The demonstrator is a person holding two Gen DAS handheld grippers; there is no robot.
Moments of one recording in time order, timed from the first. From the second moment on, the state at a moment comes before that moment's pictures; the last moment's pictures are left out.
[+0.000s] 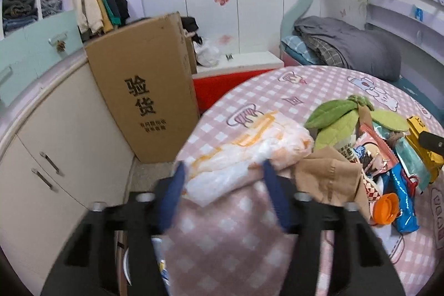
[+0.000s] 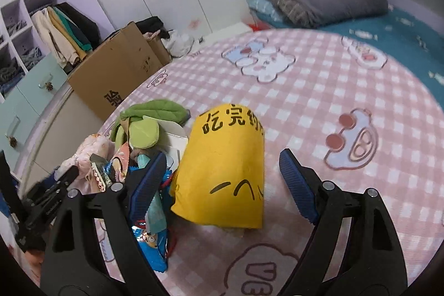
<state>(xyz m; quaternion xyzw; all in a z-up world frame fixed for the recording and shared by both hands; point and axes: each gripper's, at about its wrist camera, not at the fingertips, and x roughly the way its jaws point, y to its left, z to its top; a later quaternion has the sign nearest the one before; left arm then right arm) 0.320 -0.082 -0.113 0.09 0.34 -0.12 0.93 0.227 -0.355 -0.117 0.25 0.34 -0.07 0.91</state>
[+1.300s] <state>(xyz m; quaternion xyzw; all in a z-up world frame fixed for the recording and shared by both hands) 0.216 0.152 -0.103 -0.09 0.35 0.07 0.93 0.224 -0.071 -0.077 0.09 0.31 0.15 0.93</state>
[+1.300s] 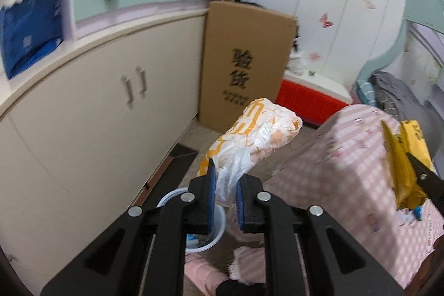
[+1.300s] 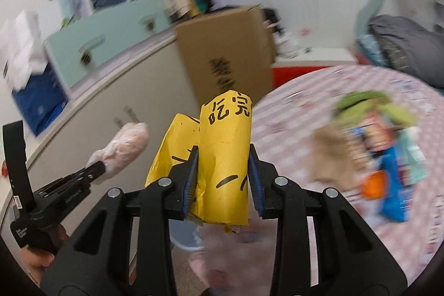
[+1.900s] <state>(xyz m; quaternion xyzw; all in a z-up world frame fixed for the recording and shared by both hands) 0.254 0.238 -0.215 -0.10 0.44 0.15 0.88 0.280 0.067 -0.182 0.03 0.39 0.21 0.89</state>
